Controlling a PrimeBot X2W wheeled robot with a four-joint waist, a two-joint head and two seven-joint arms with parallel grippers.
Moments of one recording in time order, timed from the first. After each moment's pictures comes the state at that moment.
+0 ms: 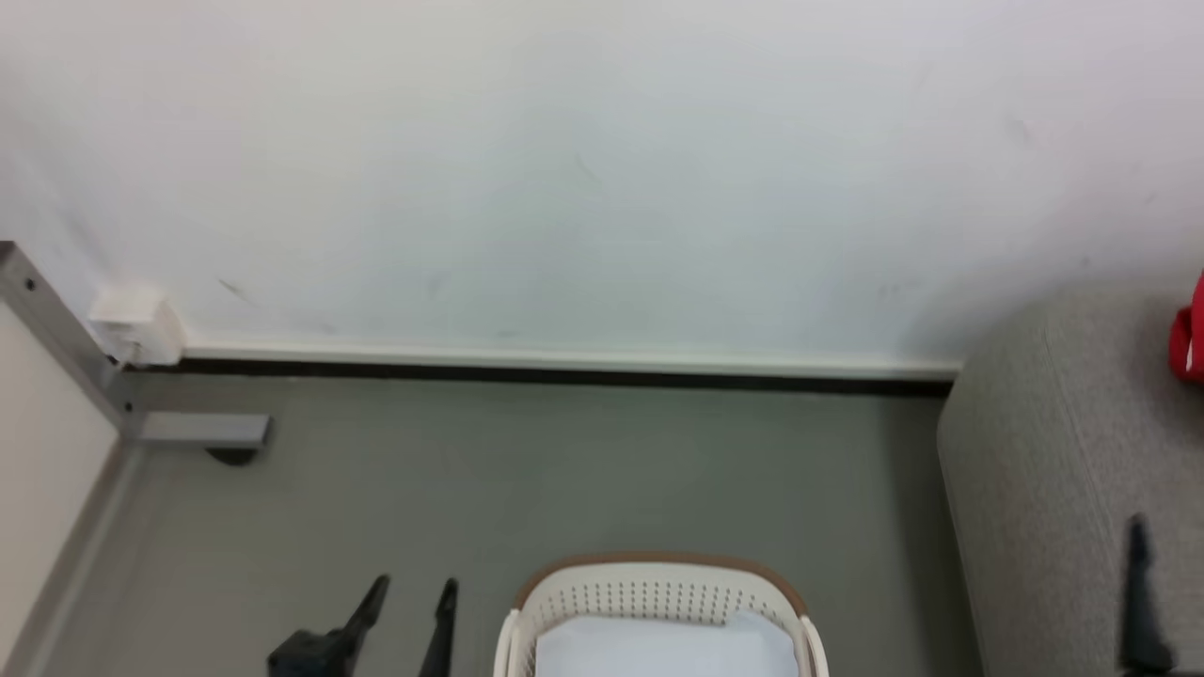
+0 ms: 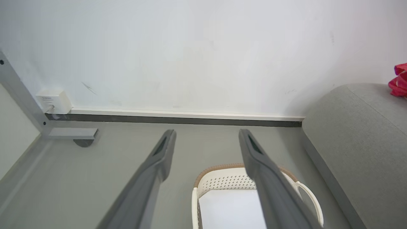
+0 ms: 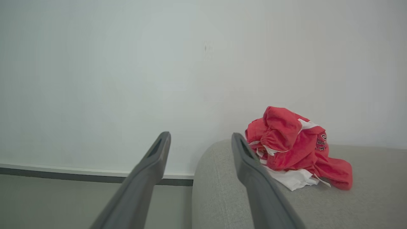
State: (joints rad) left arm -0.07 0.23 -0.40 0.29 -0.39 0.13 -0.26; right arm 0.01 -0.07 -0.27 0.13 0.05 0.13 -0.26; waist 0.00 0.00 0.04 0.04
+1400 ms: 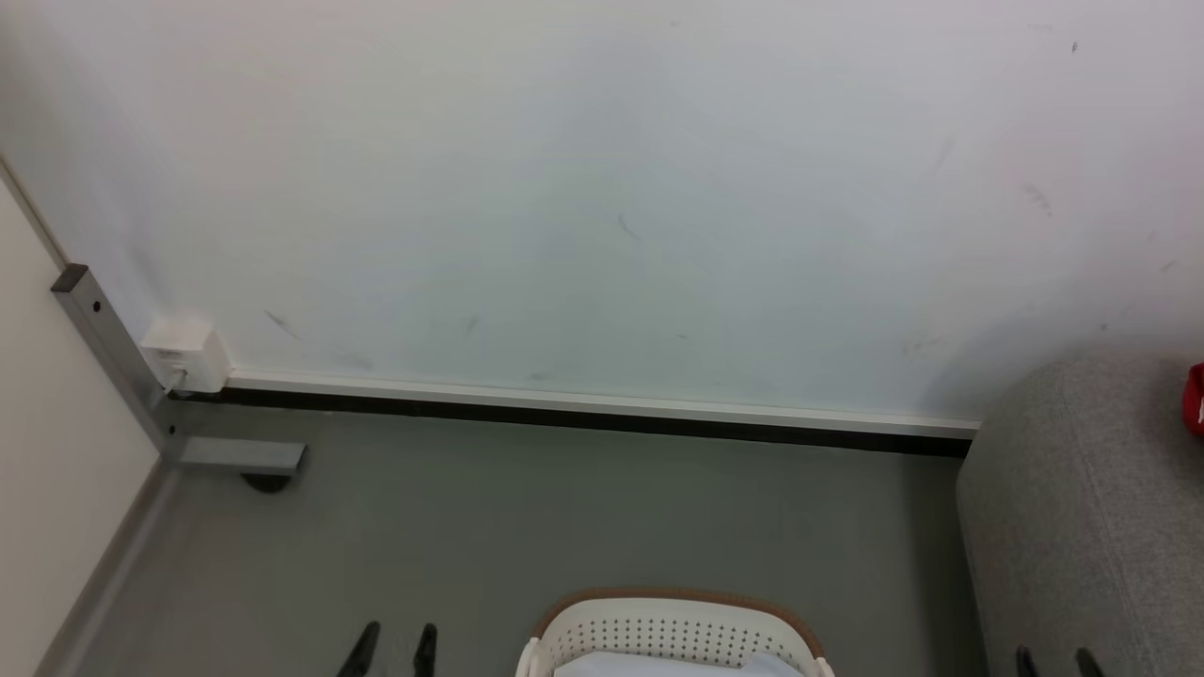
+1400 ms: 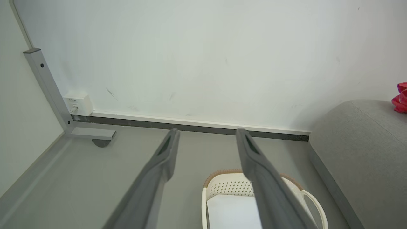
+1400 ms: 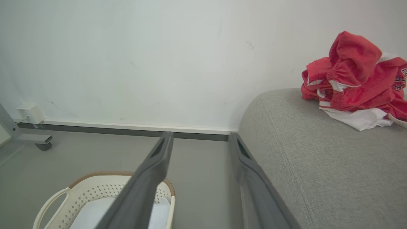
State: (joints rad) left arm 0.06 0.07 -0.11 0.27 -0.15 -0.06 -0.26; right arm 0.13 -0.05 -0.09 0.29 0.14 0.13 -0.26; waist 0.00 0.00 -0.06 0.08
